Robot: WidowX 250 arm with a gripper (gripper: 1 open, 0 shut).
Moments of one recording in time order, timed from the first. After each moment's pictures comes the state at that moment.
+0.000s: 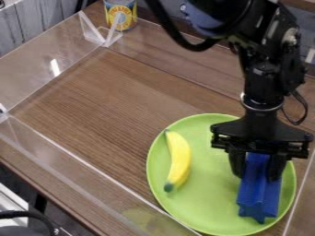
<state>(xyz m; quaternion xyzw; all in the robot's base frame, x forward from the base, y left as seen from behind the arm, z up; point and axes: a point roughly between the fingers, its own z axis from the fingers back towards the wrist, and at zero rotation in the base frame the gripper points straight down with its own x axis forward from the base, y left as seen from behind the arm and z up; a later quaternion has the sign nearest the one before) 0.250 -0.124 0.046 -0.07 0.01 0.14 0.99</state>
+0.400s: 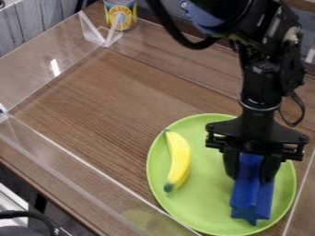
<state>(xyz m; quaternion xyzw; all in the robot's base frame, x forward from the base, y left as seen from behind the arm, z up) 0.244 -0.120 0.049 -0.05 0.02 0.14 0.99</state>
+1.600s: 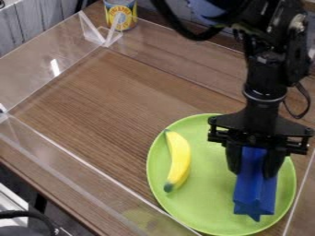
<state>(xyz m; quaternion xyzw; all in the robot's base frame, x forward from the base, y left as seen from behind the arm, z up) 0.247 -0.122 0.060 -0.06 0.02 0.15 0.99</state>
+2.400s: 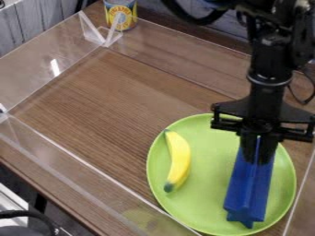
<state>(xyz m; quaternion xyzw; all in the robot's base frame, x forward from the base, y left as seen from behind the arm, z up) 0.255 -0.119 0.077 -0.07 0.01 0.14 0.99</state>
